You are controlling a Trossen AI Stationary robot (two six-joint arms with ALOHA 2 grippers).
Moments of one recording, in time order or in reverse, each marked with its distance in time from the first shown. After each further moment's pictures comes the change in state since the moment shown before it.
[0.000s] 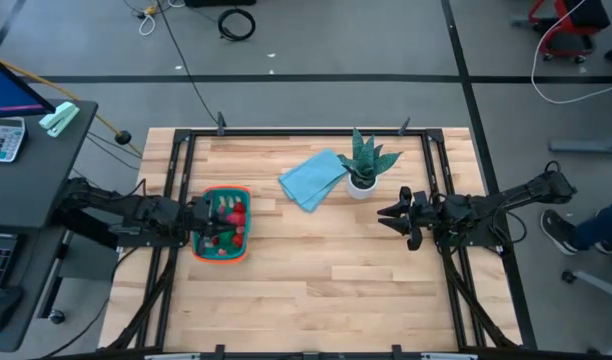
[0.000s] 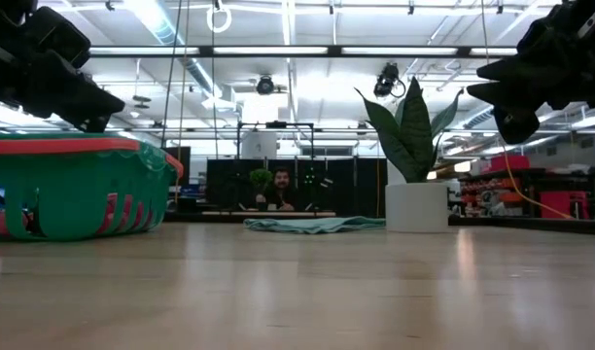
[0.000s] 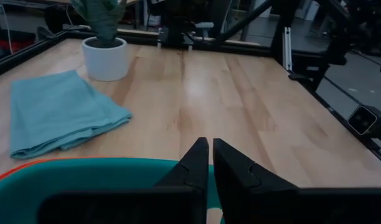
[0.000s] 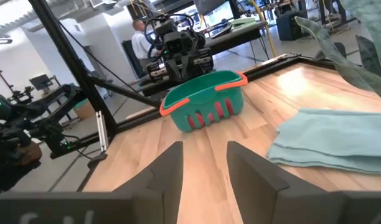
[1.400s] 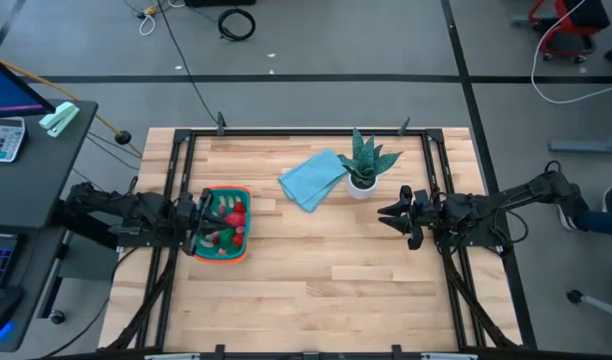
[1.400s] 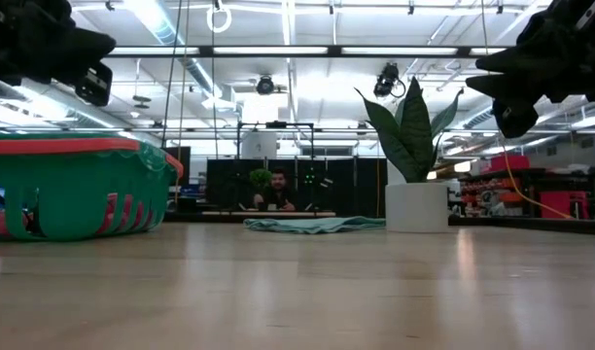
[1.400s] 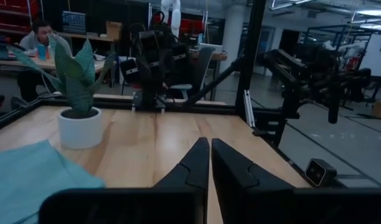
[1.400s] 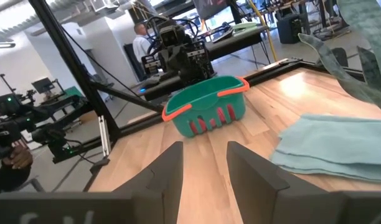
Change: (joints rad) left arm 0.000 -0.159 -0.005 0.125 0.093 0.049; right arm 0.000 0.000 0.027 -0.011 0.001 -0.001
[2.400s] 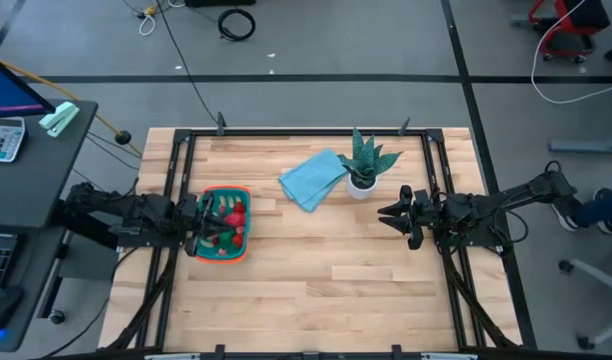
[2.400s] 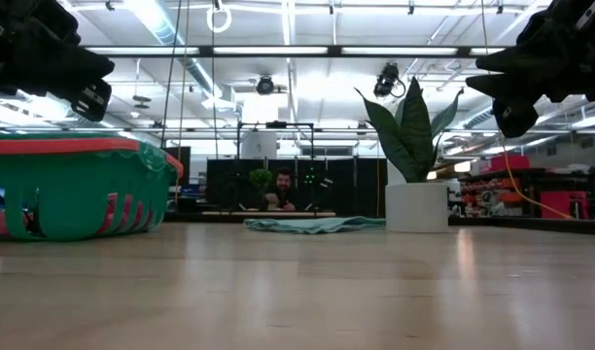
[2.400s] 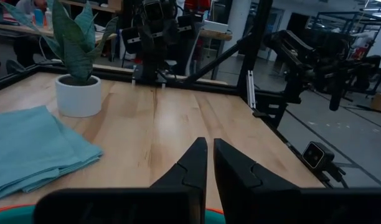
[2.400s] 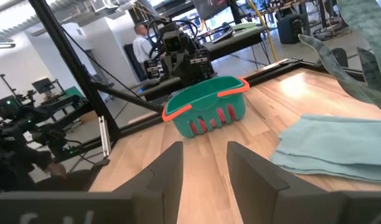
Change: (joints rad) left arm 0.000 0.002 0.000 -0.094 -0.001 -0.077; right arm 0.000 0.000 0.002 0.000 0.000 0.000
